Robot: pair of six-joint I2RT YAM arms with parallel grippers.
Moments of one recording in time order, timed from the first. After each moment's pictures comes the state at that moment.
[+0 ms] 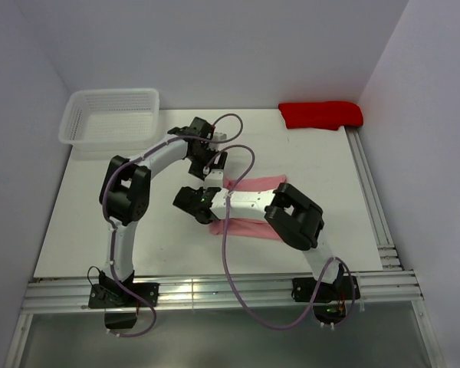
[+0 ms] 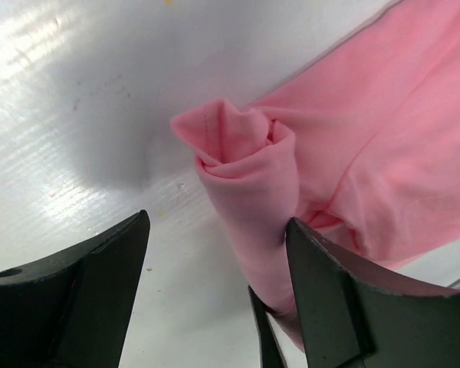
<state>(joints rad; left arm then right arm) -0.50 2.13 1.69 -0.75 0.30 -0.12 1.08 2.08 1.46 -0.68 0.69 1.10</state>
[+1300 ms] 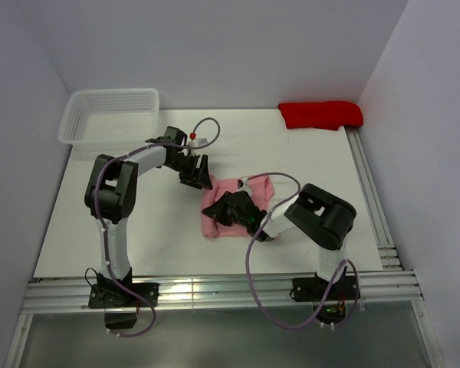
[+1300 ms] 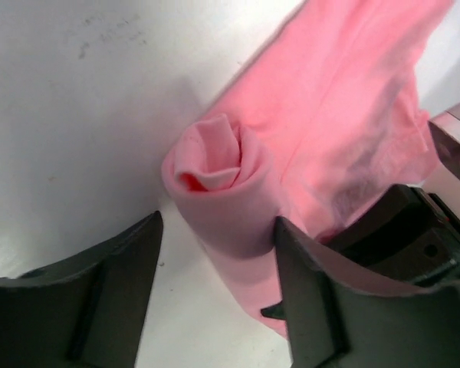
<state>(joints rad) -0.32 2.08 1.43 -0.53 0.70 -0.08 0.89 1.85 0.64 0.72 0.07 1.28</state>
